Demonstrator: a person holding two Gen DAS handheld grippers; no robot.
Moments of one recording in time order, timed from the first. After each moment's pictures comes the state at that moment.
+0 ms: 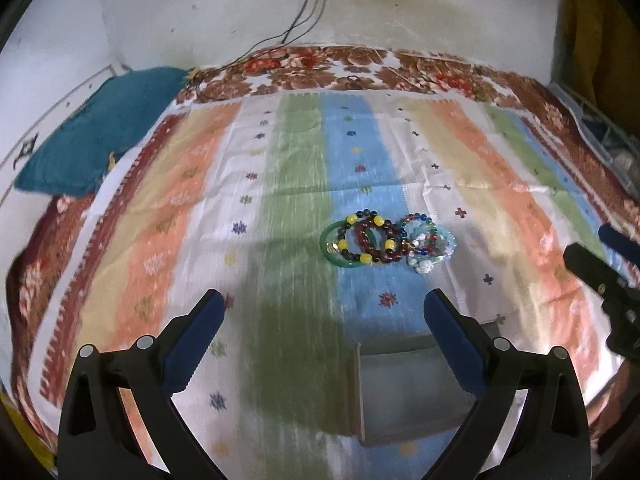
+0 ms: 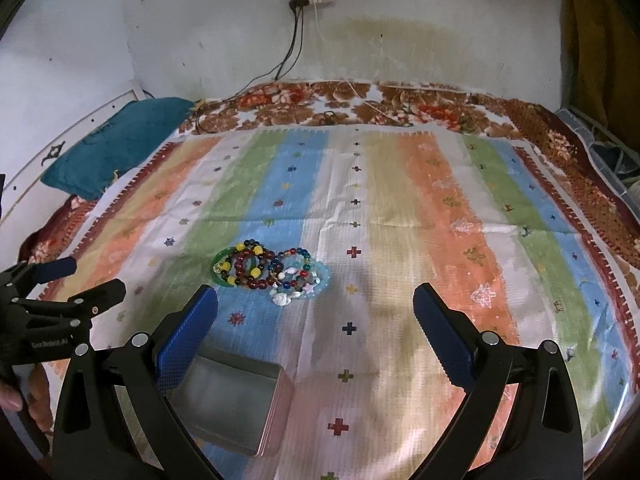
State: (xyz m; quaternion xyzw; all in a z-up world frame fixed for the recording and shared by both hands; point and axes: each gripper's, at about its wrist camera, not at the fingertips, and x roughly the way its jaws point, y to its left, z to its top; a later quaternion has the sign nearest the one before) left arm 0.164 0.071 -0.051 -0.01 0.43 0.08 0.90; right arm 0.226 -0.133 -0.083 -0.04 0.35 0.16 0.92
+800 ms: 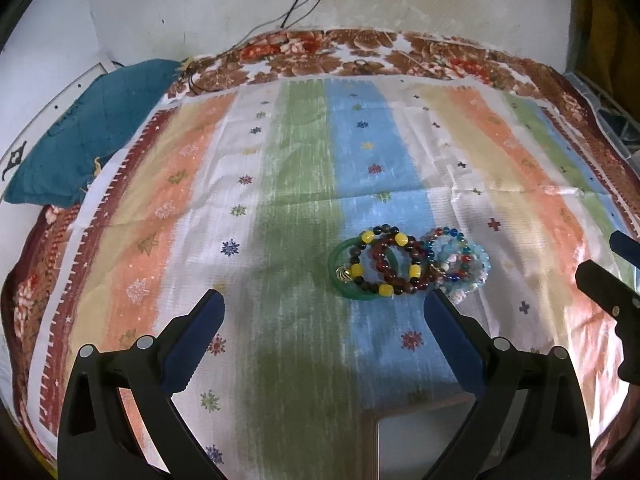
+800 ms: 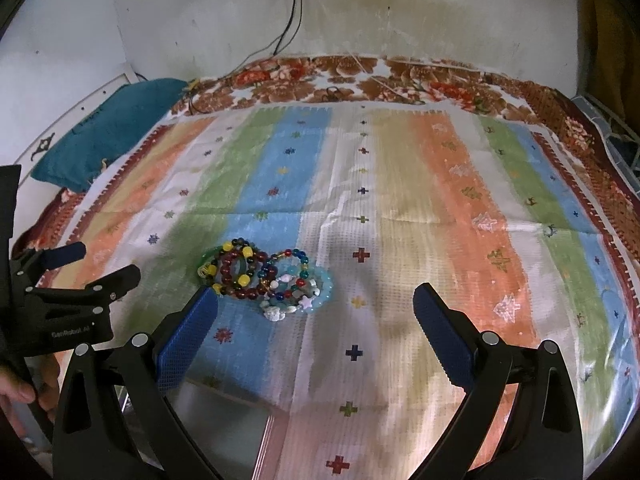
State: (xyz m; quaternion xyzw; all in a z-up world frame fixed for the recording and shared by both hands) left arm 0.229 0.087 -0.082 -0.02 0.46 0.09 0.88; right arm 0.284 -0.112 -0.109 -0.04 0.39 0.16 0.90
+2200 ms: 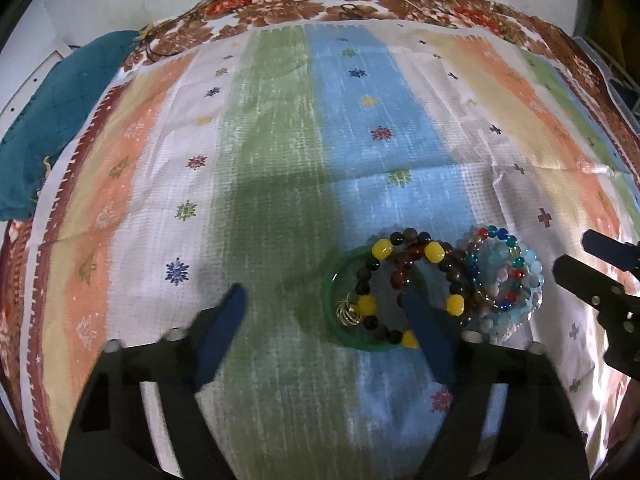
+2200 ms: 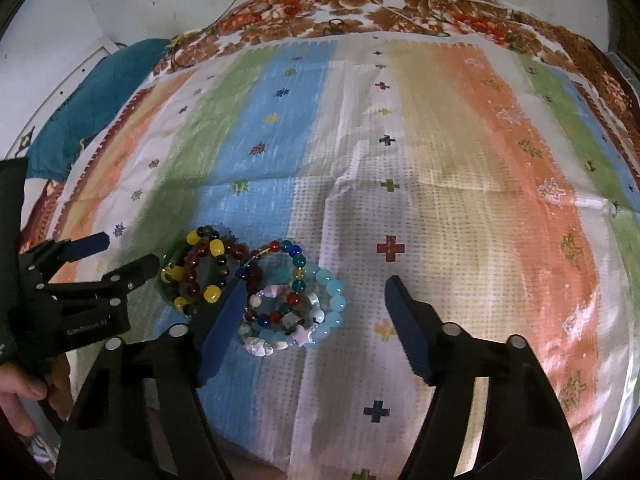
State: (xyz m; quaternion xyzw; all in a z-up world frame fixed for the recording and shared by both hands) left arm 0.312 0.101 -0.147 -0.01 0.53 0.05 0.85; right arm 0.369 -0.086 -0.176 -0.03 0.49 0.18 0.85
